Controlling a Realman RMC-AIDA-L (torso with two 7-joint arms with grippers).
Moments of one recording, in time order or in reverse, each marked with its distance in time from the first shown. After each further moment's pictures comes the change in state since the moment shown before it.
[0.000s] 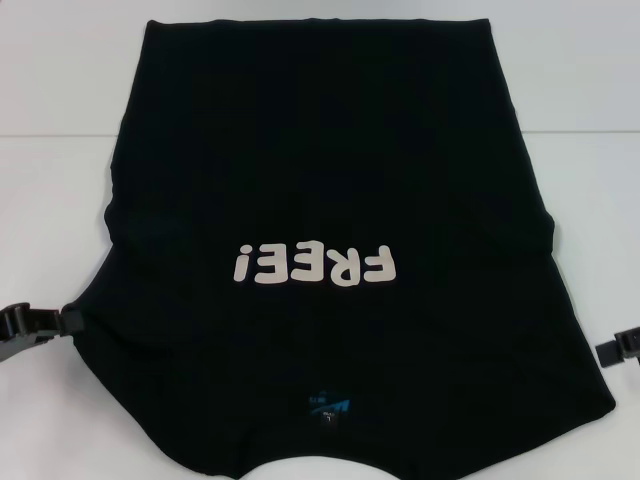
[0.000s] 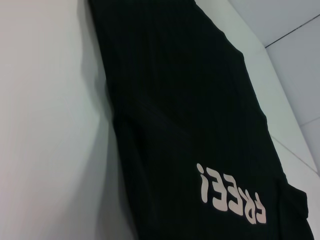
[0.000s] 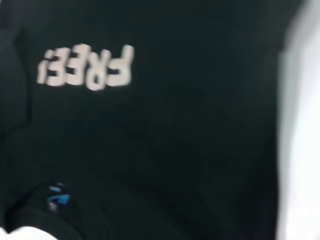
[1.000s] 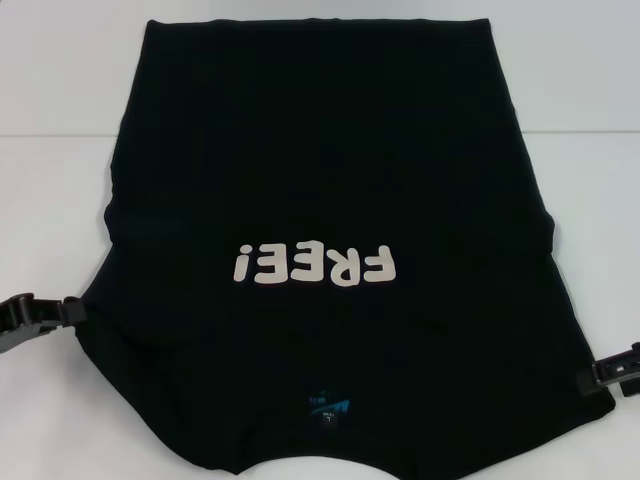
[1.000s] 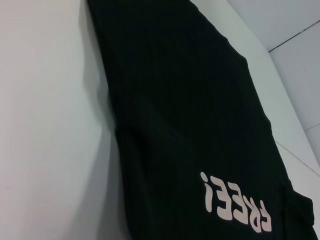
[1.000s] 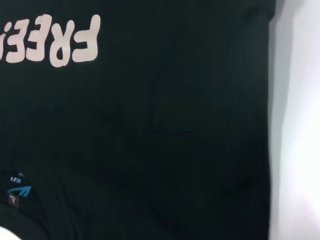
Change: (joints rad) left arm -0.014 -0.004 0.000 -0.002 0.003 -0.029 -0.002; right arm -0.007 0.069 -0.034 0.008 -0.070 0.100 -0.022
